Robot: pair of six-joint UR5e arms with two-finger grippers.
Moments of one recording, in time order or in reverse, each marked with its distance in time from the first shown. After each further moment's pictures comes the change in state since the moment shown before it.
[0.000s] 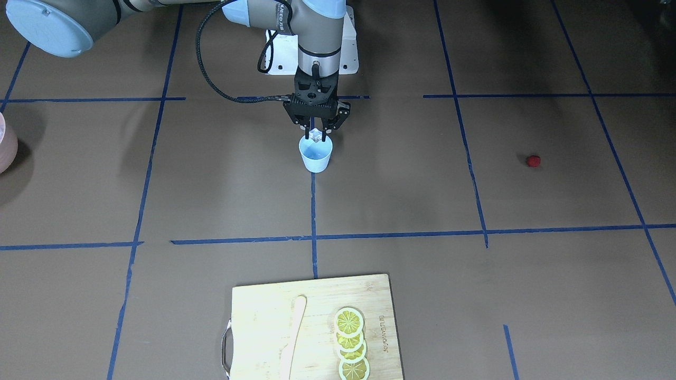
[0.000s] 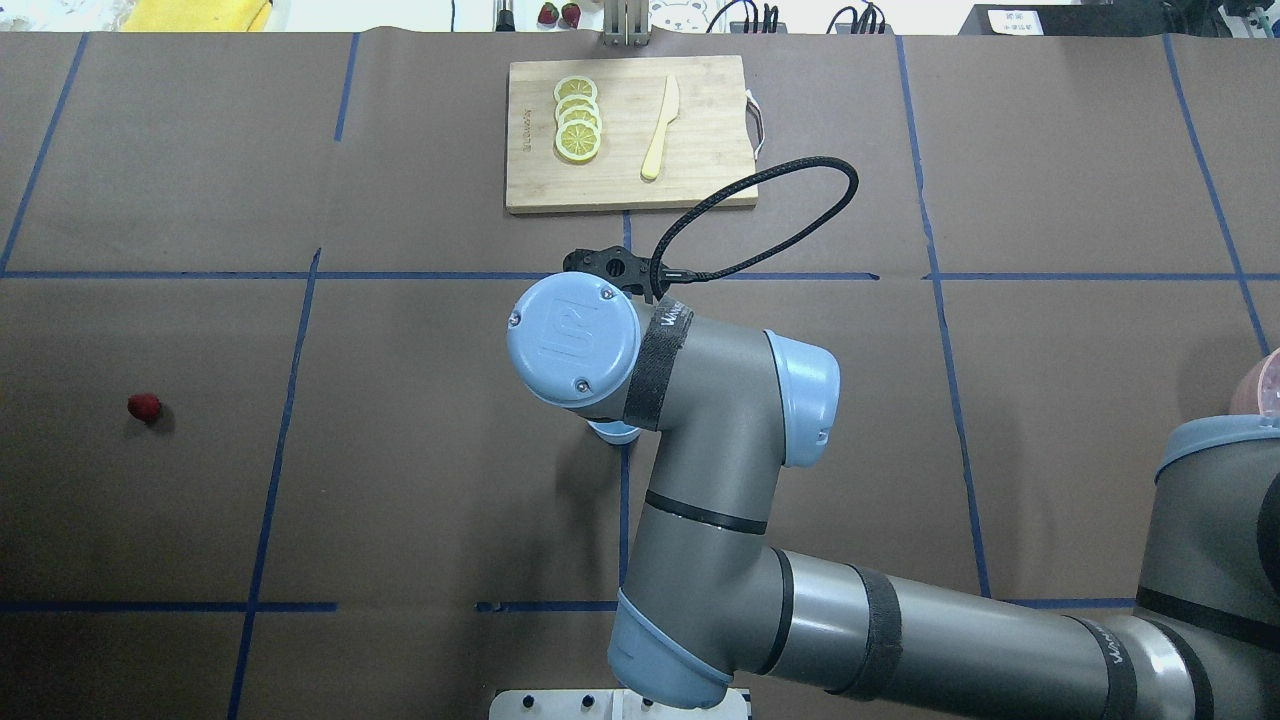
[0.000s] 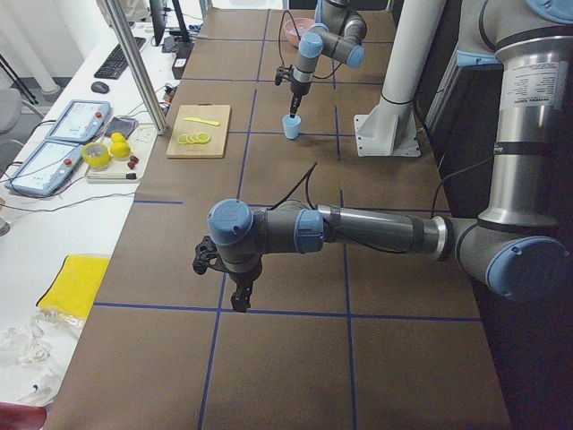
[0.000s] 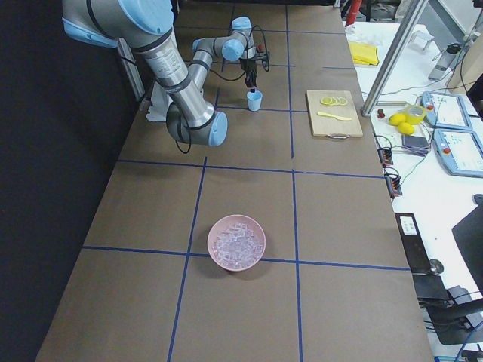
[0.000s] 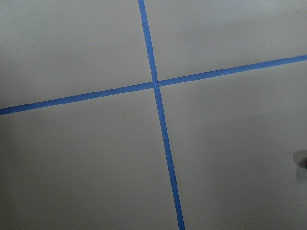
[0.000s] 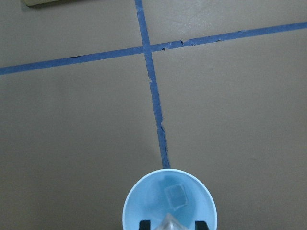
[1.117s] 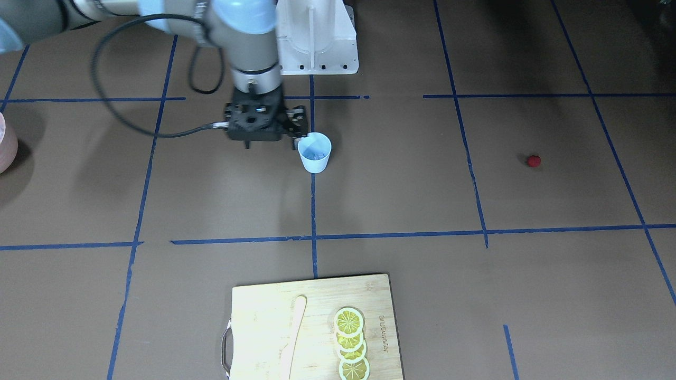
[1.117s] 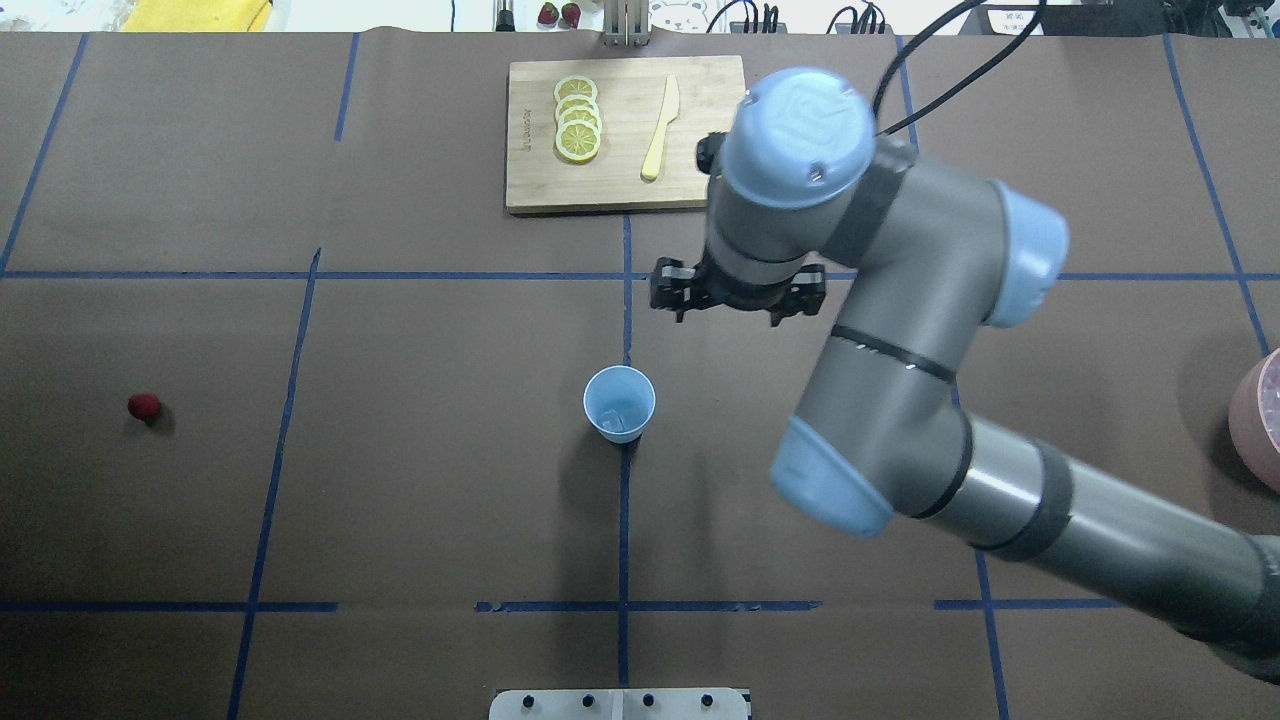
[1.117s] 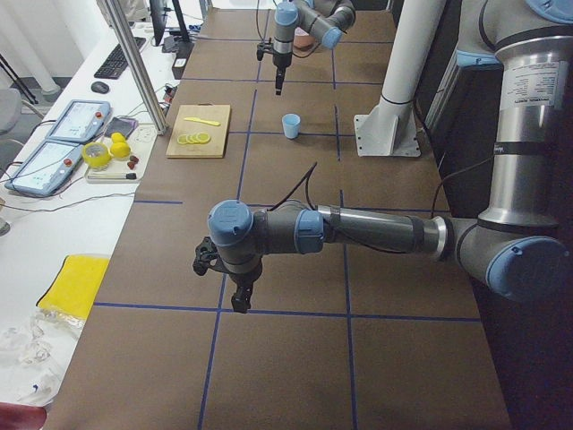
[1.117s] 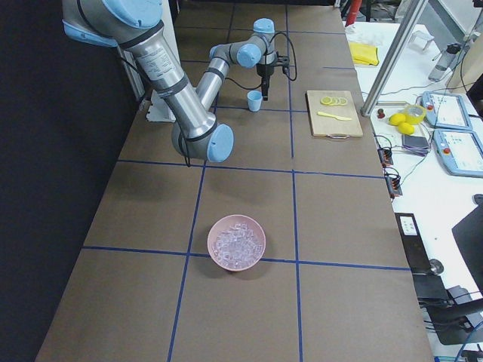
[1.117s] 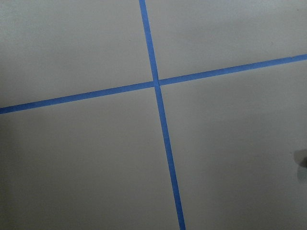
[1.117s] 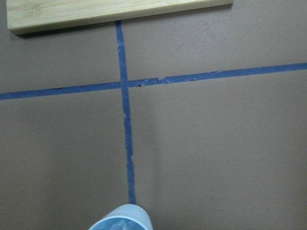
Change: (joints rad) left arm 0.000 0.001 0.004 0.000 0.003 0.001; right arm 0.275 -0.188 0.171 0.000 0.334 -0.358
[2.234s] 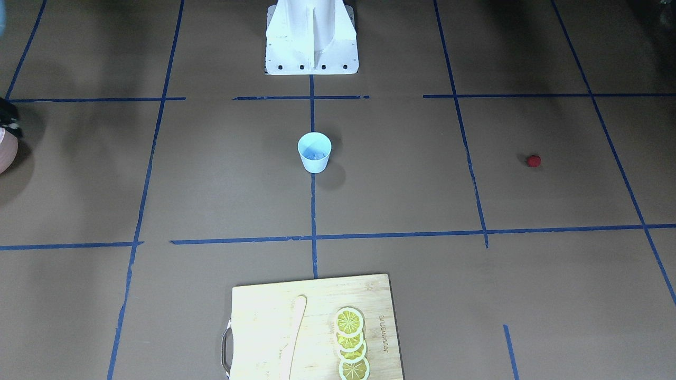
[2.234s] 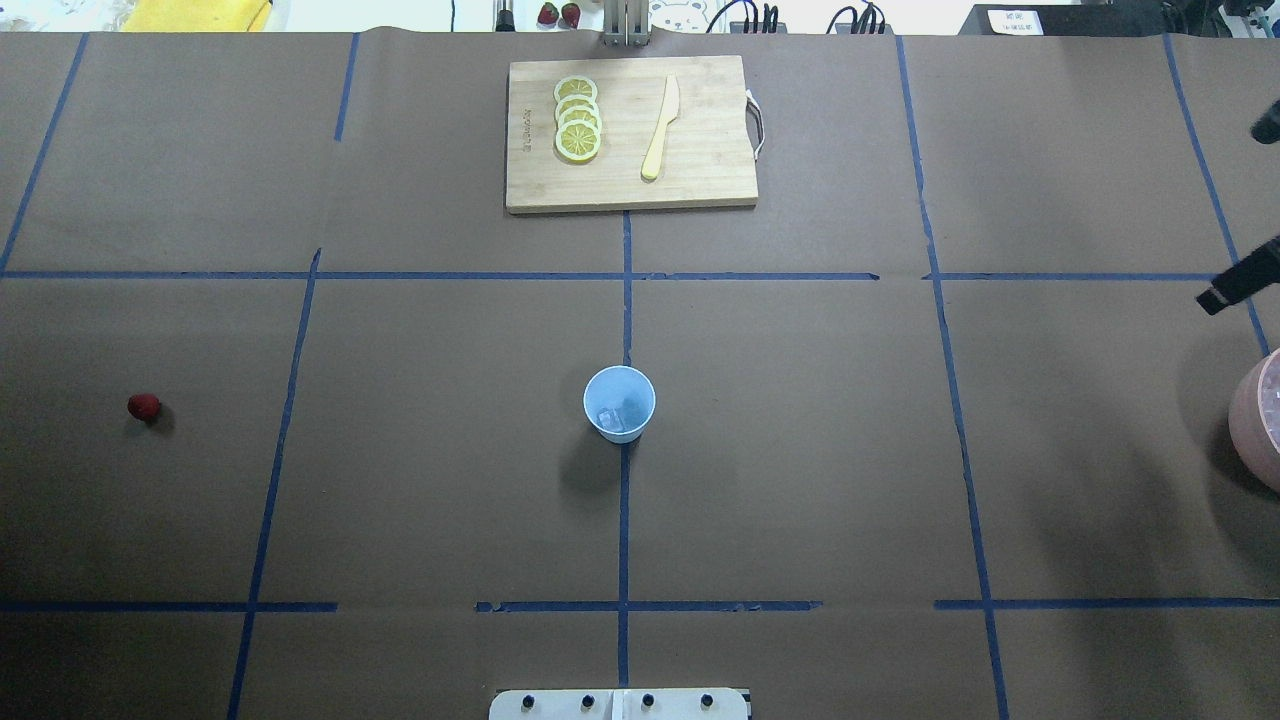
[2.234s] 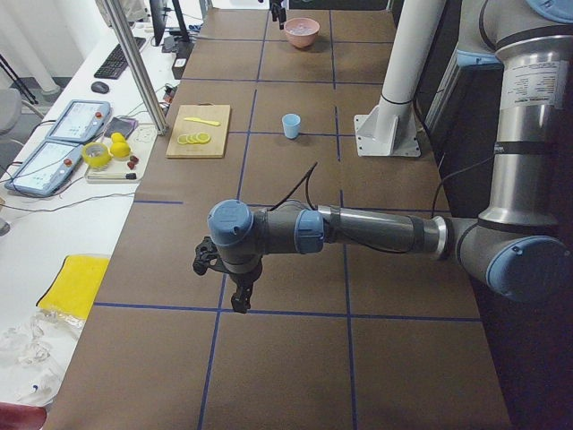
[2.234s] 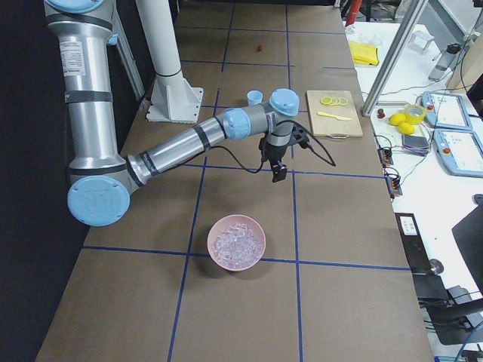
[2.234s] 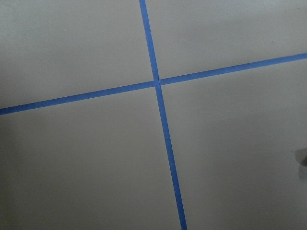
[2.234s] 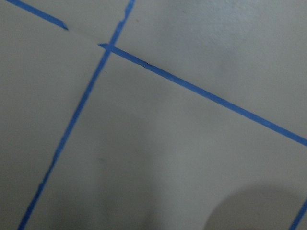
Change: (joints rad) left arm 0.000 0.000 -0.002 -0.002 -0.002 0.006; right arm 0.609 -0.699 0.149 0.057 0.372 -1.177
